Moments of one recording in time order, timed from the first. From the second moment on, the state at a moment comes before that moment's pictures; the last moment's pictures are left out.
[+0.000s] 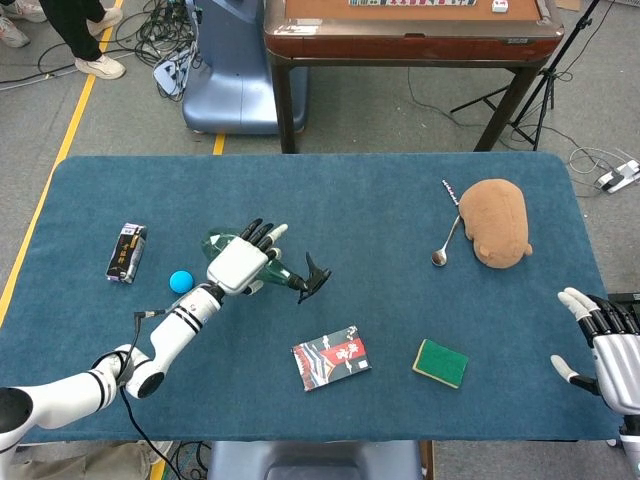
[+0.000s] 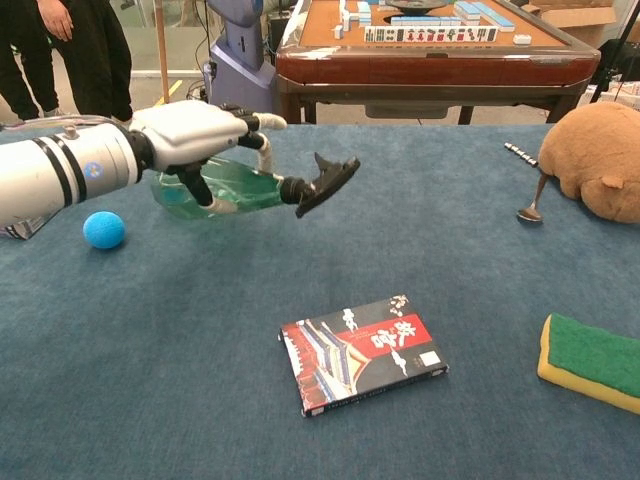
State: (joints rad) left arm -0.92 -1.60 -0.18 -1.16 1.38 0.87 0.21; right arm 0.01 -0.98 0.03 -1.74 -1.56 1.54 -0.04
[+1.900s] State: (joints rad) left arm -0.65 -1.33 -0.33 -1.52 1.20 0.91 -0.54; right arm 0.02 -0.98 0.03 -1.73 -1.56 1.53 -0.01
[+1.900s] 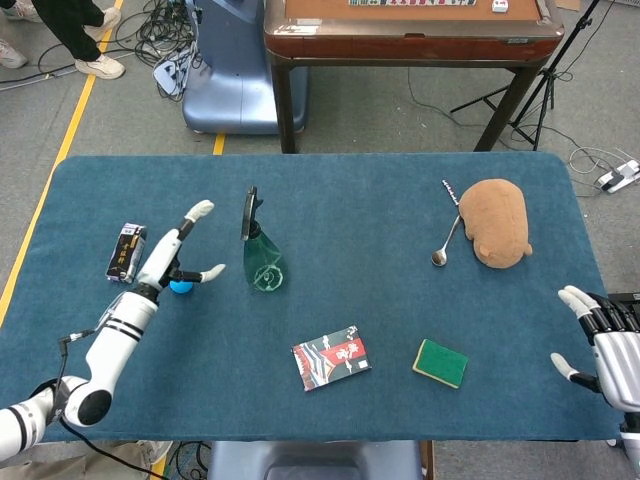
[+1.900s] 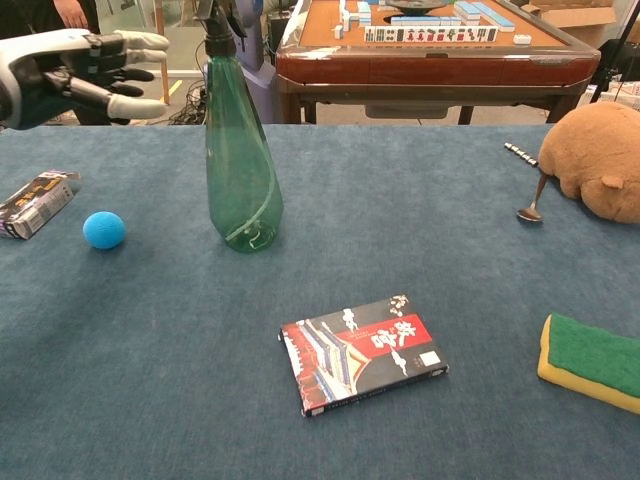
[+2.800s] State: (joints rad) left arm -0.26 -1.18 -0.08 -1.64 1.33 1.48 0.13; right arm 0.06 -1.01 0.04 -1.67 -1.55 1.47 0.05
